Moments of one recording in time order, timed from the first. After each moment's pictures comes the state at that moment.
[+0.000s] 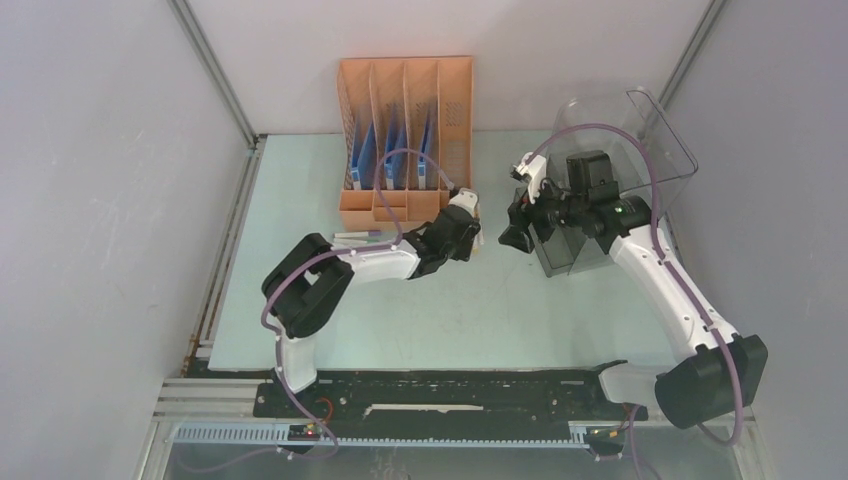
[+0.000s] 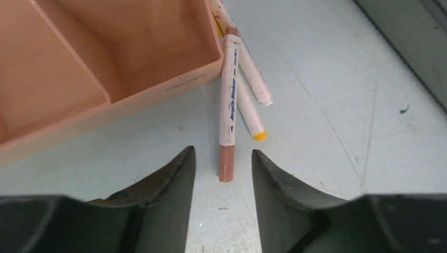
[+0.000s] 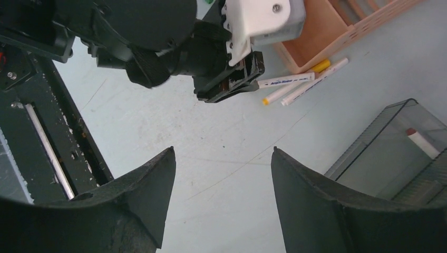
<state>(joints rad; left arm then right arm) -0.84 1.89 1.16 0.09 -0.29 -0.31 0.29 1.27 1.23 -0.70 -0.64 -0.38</state>
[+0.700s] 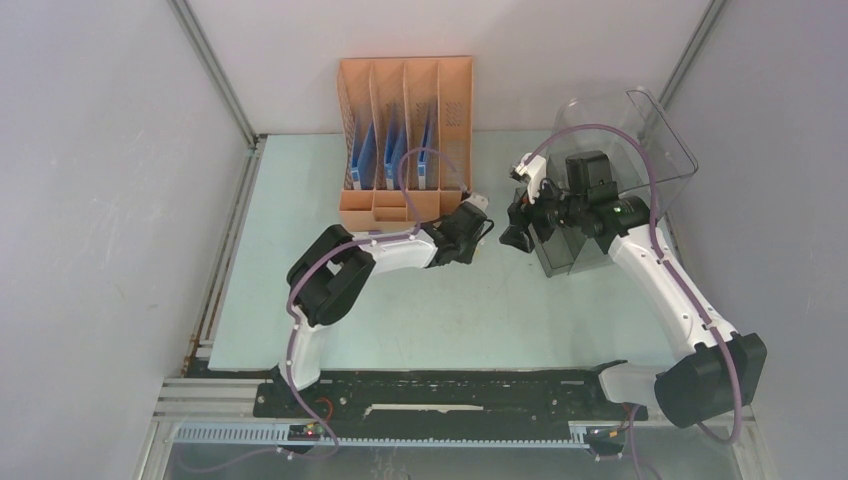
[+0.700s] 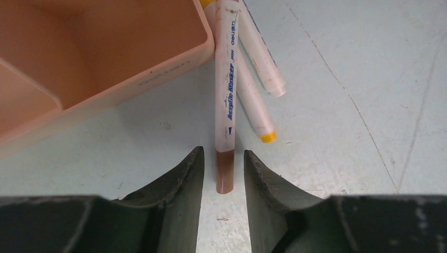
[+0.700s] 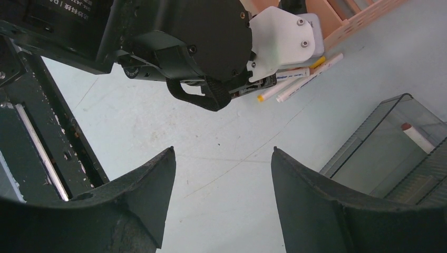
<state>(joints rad) -0.84 2.06 1.37 -0.16 -0.28 -0.30 0.29 1.27 1.22 -0.69 -0.61 -0.39</state>
